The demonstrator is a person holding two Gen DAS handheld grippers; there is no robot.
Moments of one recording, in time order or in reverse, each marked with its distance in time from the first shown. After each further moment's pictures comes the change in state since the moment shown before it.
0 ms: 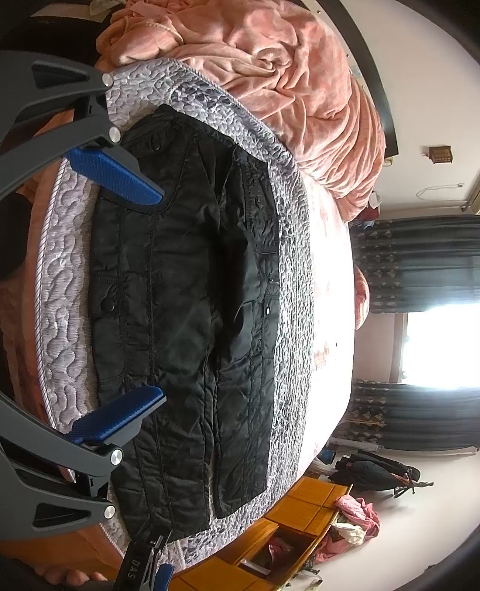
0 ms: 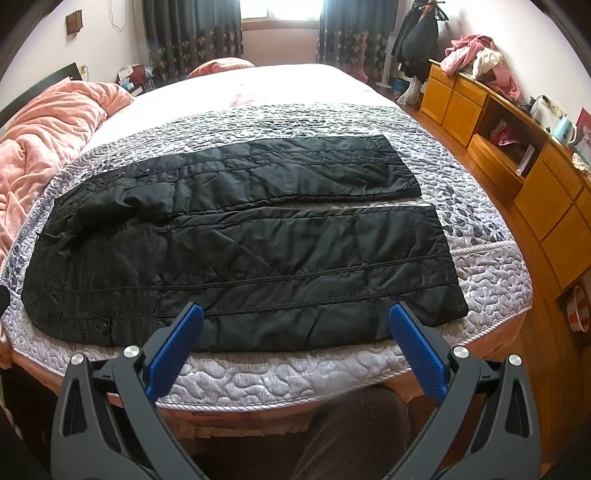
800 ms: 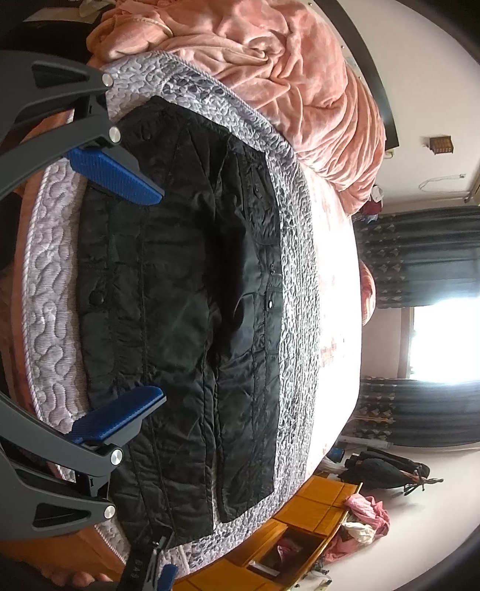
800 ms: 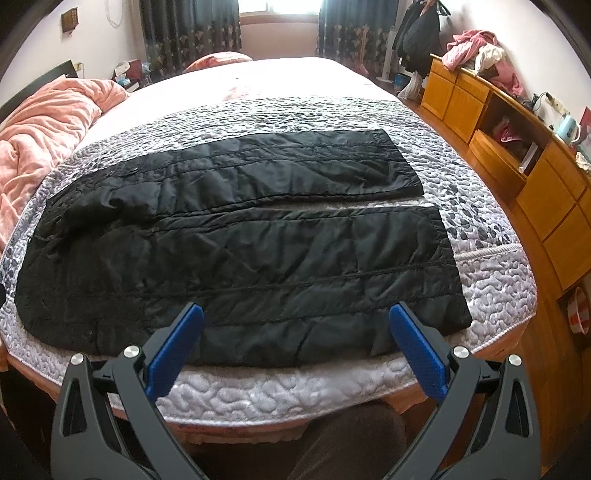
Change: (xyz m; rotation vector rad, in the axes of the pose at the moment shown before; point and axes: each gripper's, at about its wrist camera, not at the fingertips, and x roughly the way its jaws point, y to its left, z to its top) left arm 0.030 -0.019 0.015 0.033 0.029 0.001; right arm 0.034 -0.016 0.017 0.001 0.026 -0.004
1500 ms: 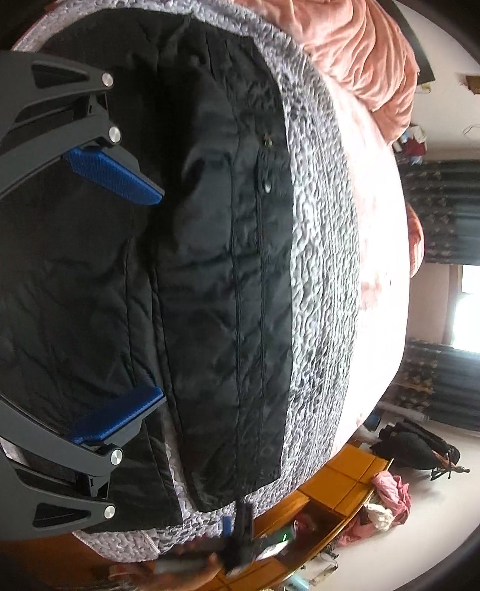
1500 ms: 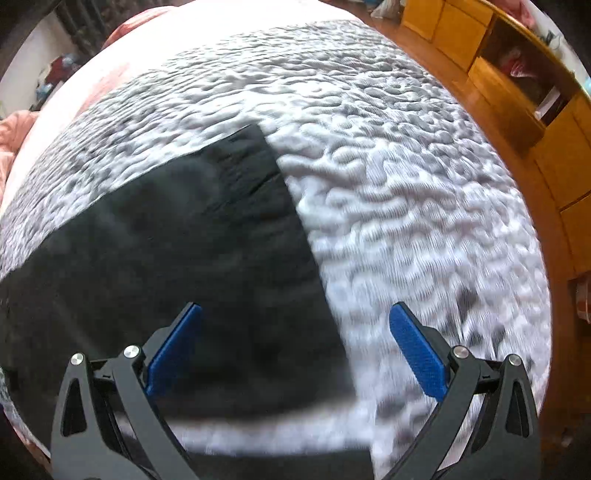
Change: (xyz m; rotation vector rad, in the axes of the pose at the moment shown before) left arm 0.166 -0.104 0.093 0.011 0.198 -0.208; right arm 0.282 -0.215 0.221 0.158 0.324 0.003
